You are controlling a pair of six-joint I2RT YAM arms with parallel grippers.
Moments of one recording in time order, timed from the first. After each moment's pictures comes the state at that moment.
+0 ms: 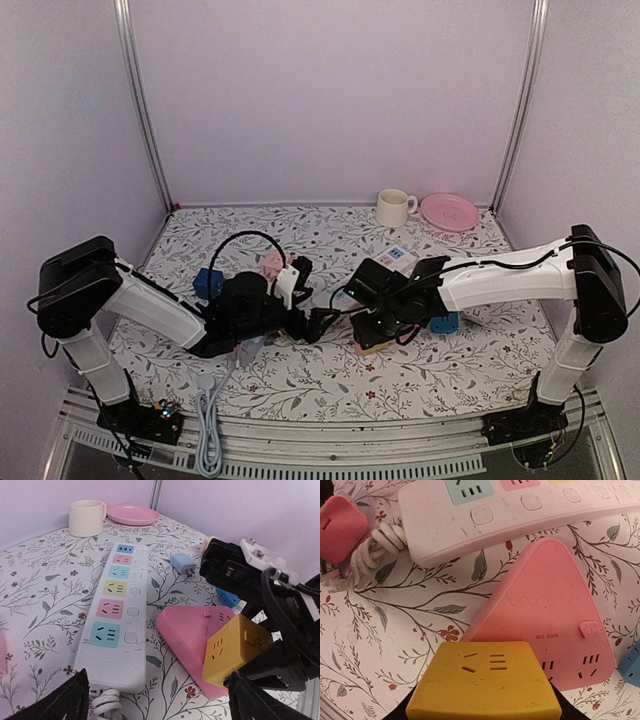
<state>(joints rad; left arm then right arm) -0.97 1.73 0.62 0.81 -0.03 -0.23 1.09 1.74 1.16 -0.61 0.26 0.63</state>
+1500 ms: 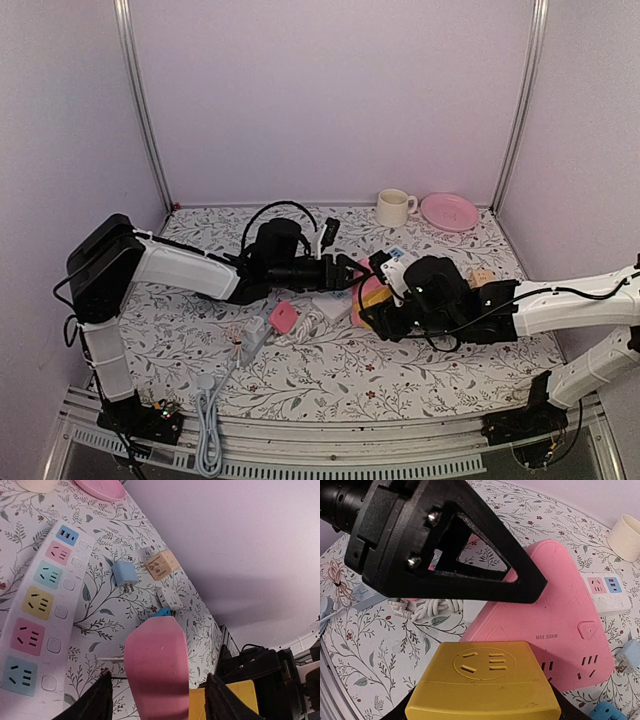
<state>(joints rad) -0.87 1.90 1.09 0.49 0.40 -0.73 1.10 1.34 0.78 -0.08 0.30 0.26</state>
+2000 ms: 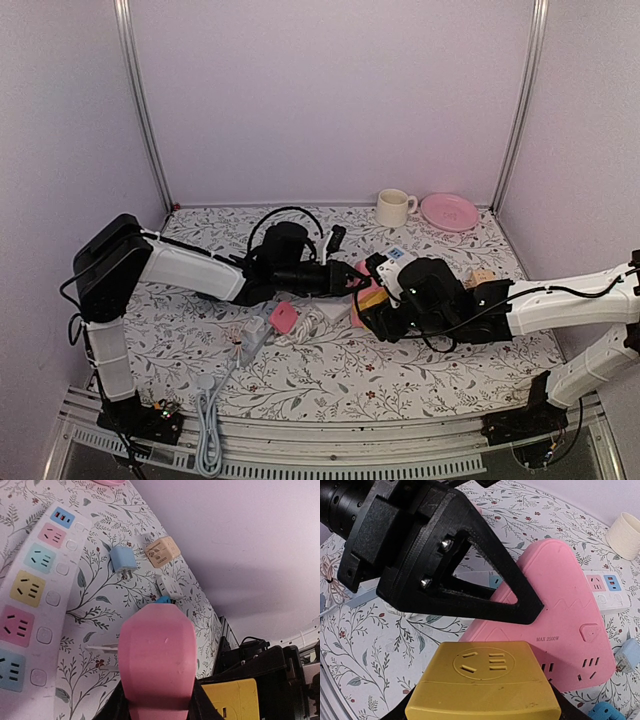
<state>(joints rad) -0.87 1.94 1.12 0.45 0.42 -0.74 1.10 1.37 0.80 -0.08 0.32 0.26</state>
